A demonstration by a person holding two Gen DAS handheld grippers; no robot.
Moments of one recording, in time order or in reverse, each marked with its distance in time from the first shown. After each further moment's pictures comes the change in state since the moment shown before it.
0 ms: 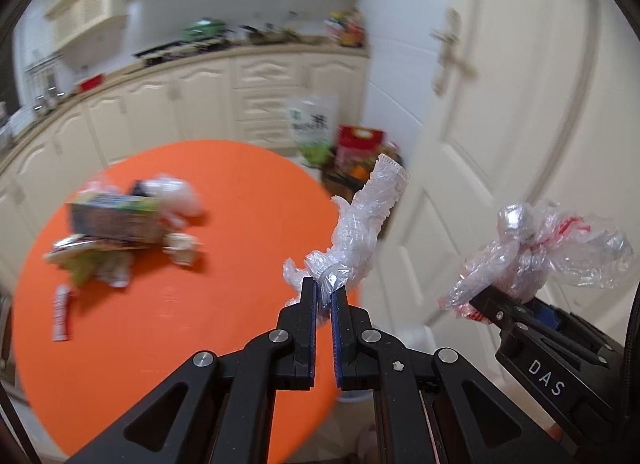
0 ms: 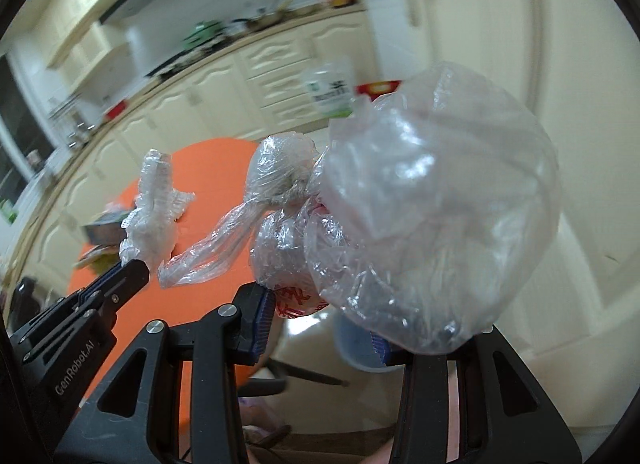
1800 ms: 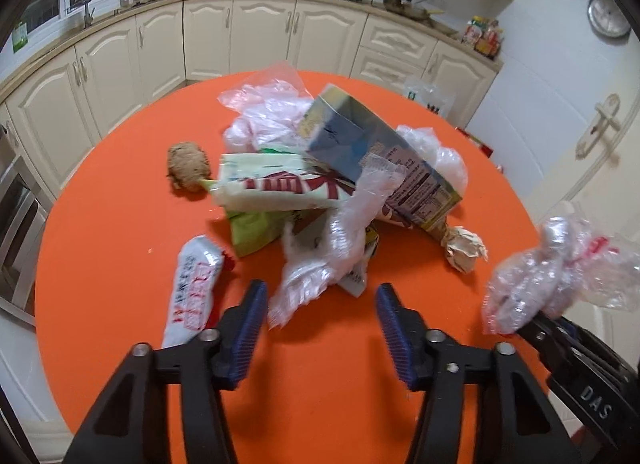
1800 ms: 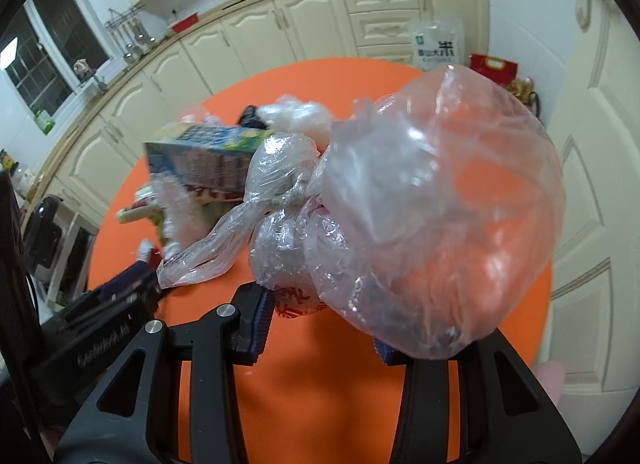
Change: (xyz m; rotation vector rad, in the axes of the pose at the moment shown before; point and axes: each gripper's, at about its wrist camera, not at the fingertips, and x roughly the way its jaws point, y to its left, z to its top) left arm 0.021 0.264 0.002 -0.371 0.123 0.161; right arm 0.094 0.215 -0.018 -0.262 0.195 0.199
